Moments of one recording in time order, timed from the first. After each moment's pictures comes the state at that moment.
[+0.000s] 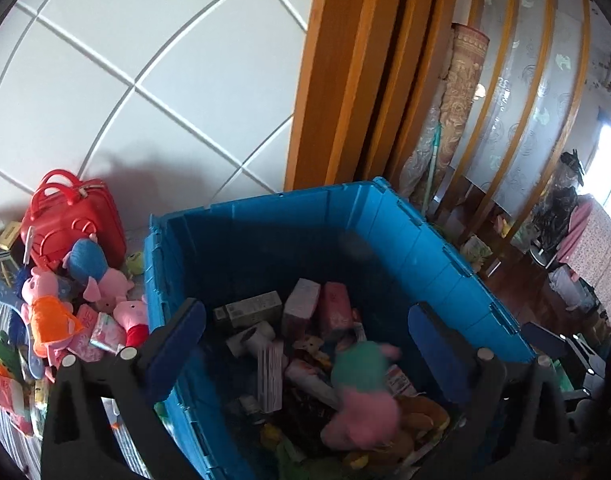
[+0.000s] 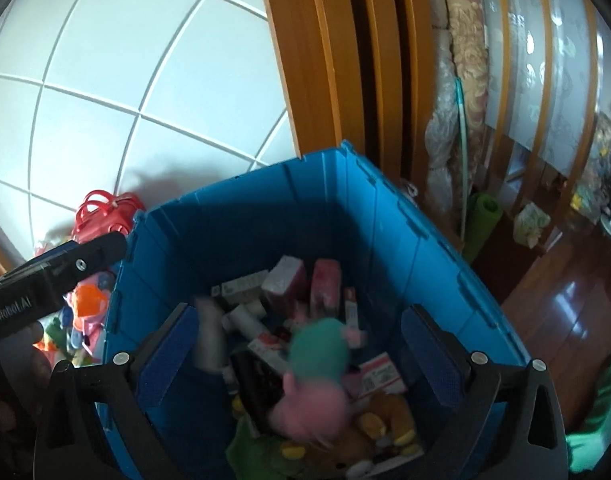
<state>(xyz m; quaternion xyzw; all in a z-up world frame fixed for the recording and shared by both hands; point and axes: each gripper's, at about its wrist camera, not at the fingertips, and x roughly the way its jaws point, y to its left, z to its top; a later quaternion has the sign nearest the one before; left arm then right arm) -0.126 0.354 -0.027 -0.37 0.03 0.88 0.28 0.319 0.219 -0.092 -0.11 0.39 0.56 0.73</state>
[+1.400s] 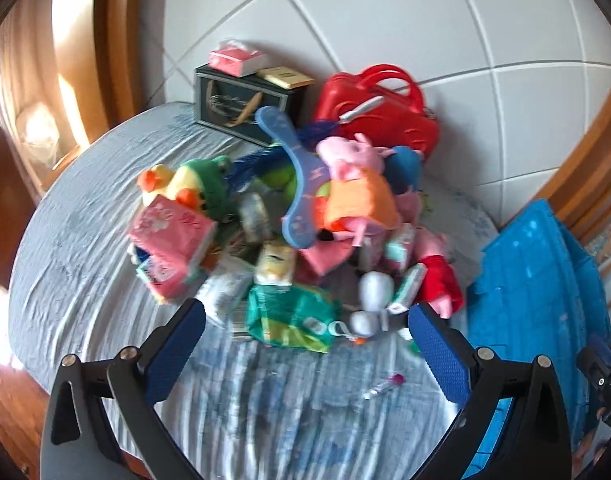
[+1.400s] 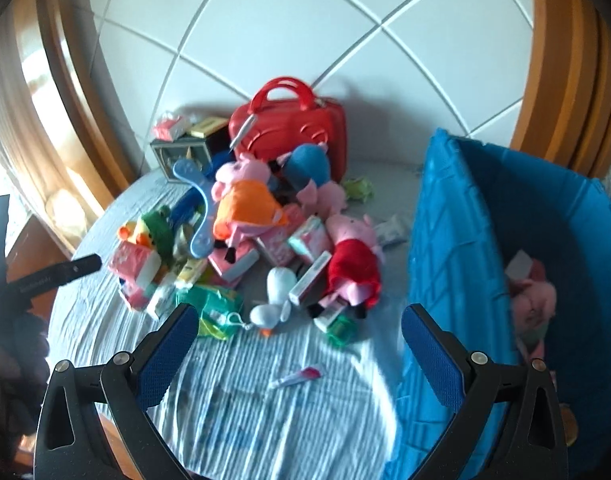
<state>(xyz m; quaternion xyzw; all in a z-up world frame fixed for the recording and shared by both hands) -0.145 -0.142 -0.137 -0.46 -0.13 0.88 -0.02 -0.034 0.317 -0.115 -0.25 0.34 0.71 0.57</state>
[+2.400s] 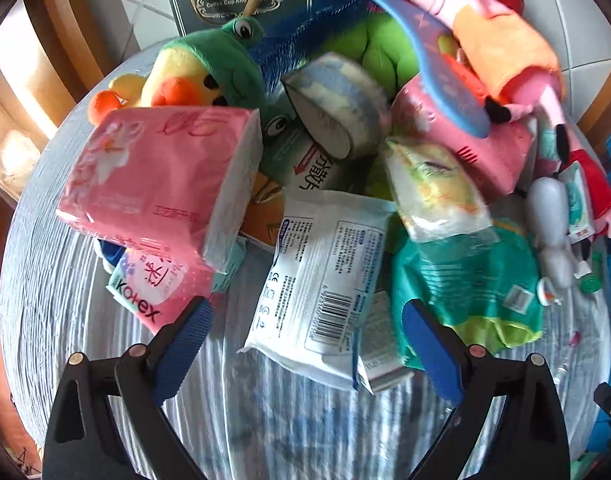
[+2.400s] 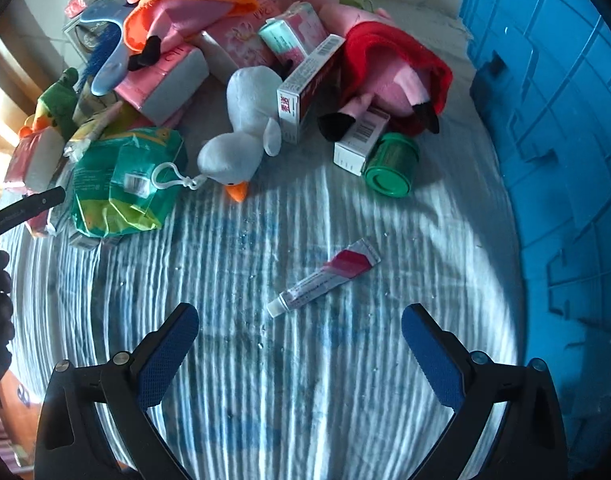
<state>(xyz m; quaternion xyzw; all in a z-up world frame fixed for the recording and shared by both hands) -0.243 -0.195 -0.367 -0.55 0.00 0.83 -0.01 -0.120 0.349 -0.355 -0.36 0.48 0.58 0.56</state>
